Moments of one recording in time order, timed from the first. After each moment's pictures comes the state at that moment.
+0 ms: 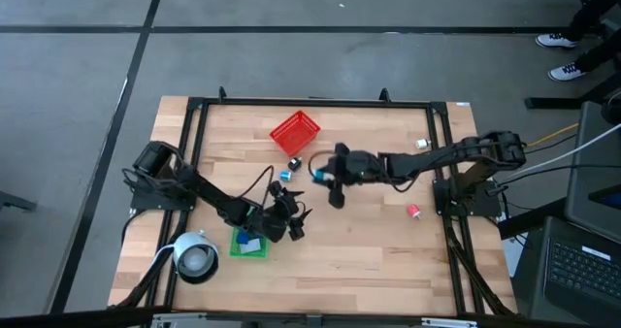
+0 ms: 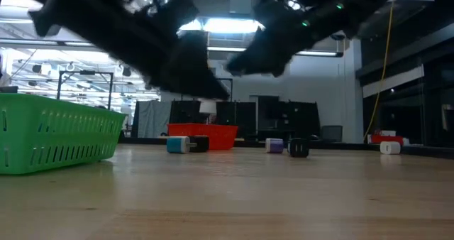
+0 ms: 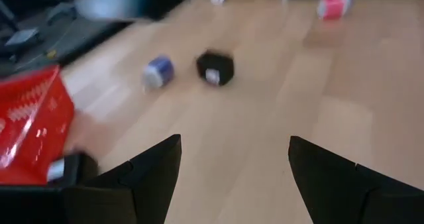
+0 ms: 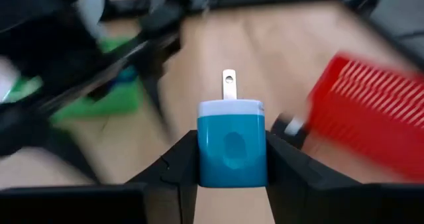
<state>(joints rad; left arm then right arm) -0.39 1.79 0.80 0.38 -0.87 -0.35 0.02 1.60 0.86 0.26 0.11 0.09</state>
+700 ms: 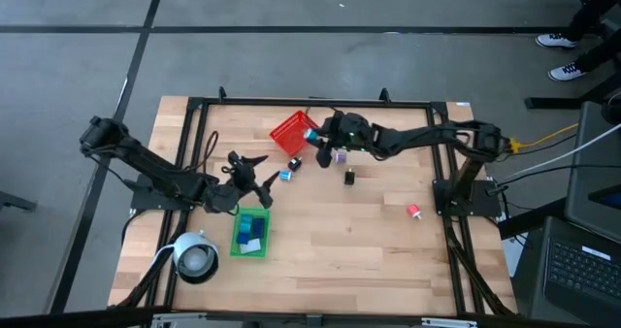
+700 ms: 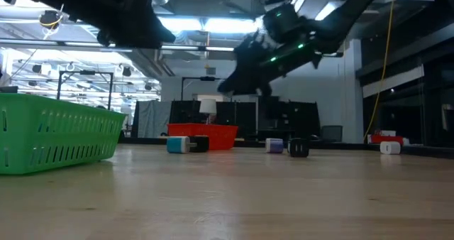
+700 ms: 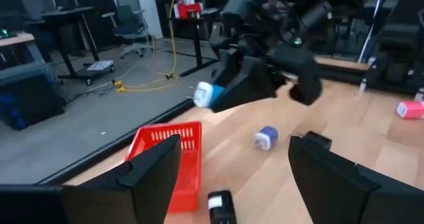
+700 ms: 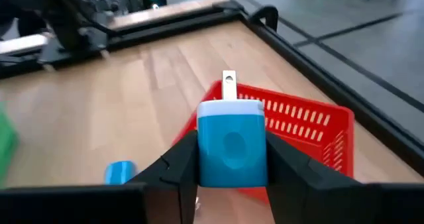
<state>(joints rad) -0.38 1.20 0.50 0.35 -1.11 -0.27 -0.28 1.78 0.95 0.44 0.01 0.11</state>
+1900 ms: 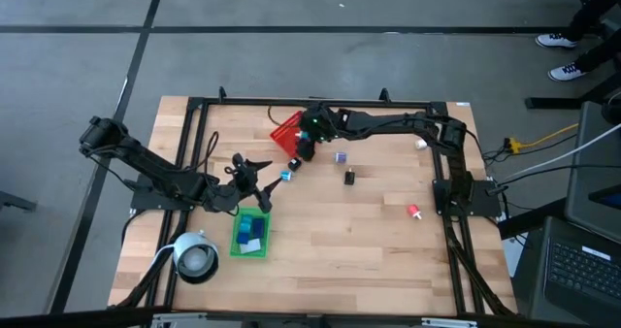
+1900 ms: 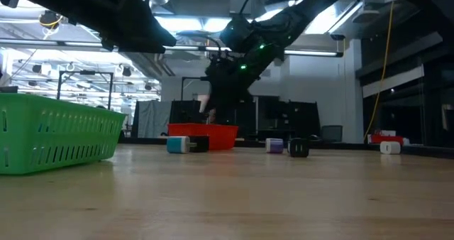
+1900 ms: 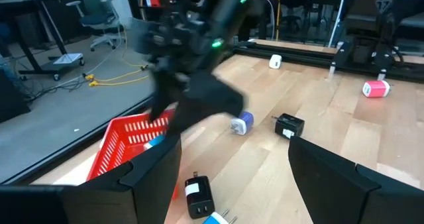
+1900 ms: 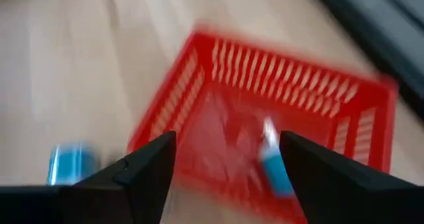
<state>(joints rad) -0.37 1.19 0.49 0.33 -1.00 -0.27 -0.31 2.04 1.45 -0.21 -0.01 0.07</state>
